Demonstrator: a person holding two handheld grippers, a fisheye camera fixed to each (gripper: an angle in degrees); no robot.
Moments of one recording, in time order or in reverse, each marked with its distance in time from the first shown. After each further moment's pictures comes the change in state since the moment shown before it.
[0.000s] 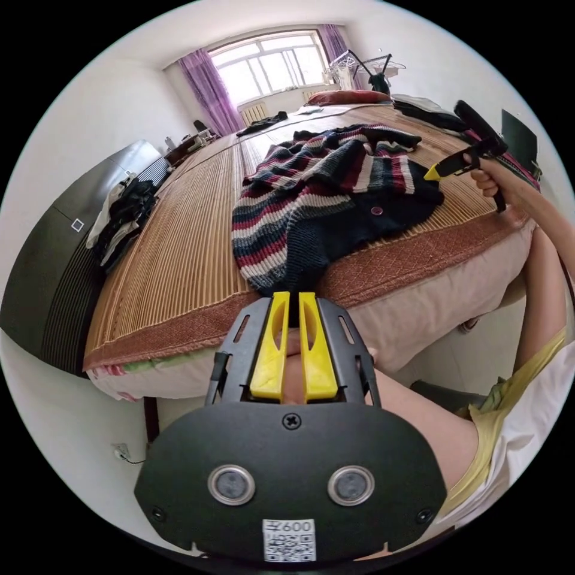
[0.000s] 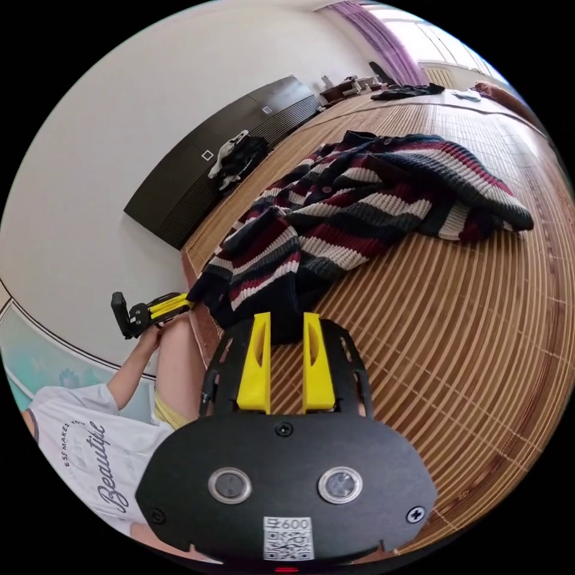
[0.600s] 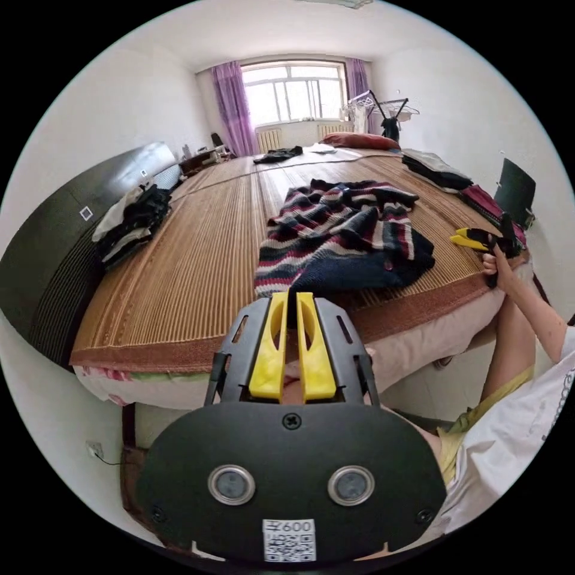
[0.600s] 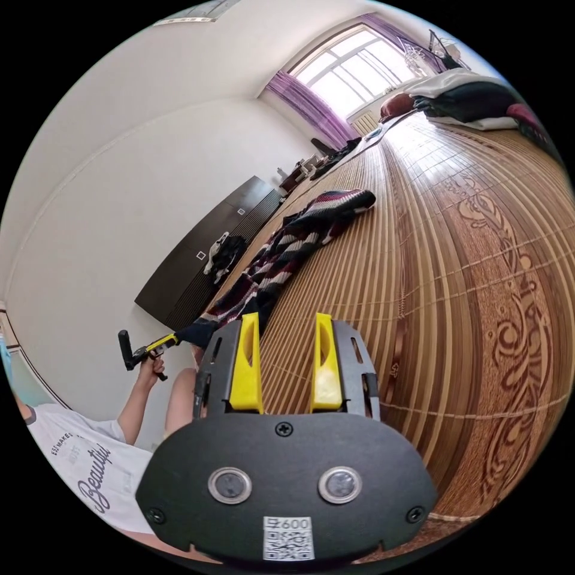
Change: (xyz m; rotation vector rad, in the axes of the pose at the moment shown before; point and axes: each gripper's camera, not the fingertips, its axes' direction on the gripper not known) left arm -0.114 -0.014 -0.052 0.101 0.117 -0.107; right arm 0.078 0.185 -0.081 0.488 -0.051 0.219
